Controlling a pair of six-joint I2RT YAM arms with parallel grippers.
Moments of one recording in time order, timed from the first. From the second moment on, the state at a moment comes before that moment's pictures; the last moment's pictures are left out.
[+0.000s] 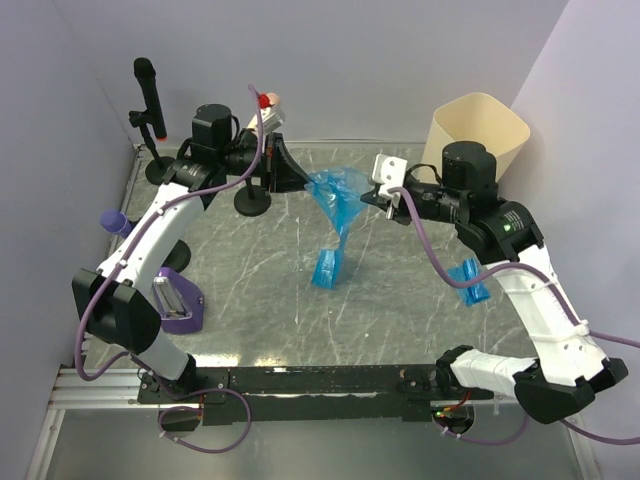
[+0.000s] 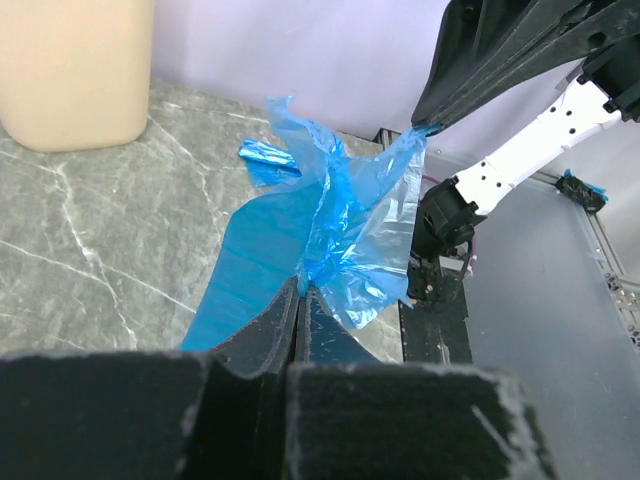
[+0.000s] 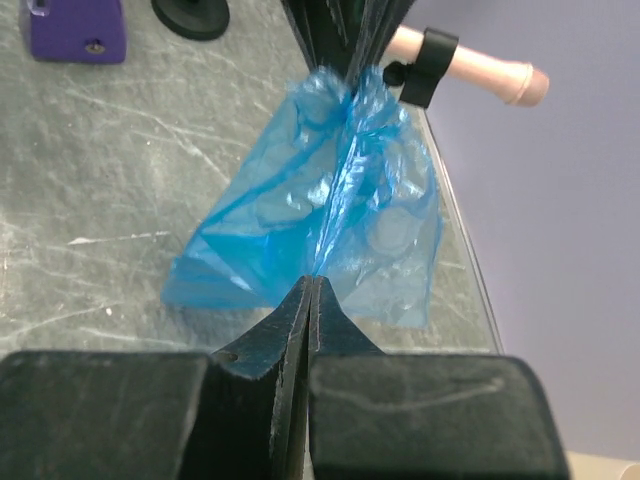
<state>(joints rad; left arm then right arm) -0.37 1.57 1.58 -0.23 1.20 -0.10 0.48 1.16 1.56 -0.78 -0.60 -0.74</state>
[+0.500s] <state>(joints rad) -0.36 1.58 1.63 -0.34 1.20 -0.03 0.34 1.04 1.41 -0.79 -0.58 -0.70</state>
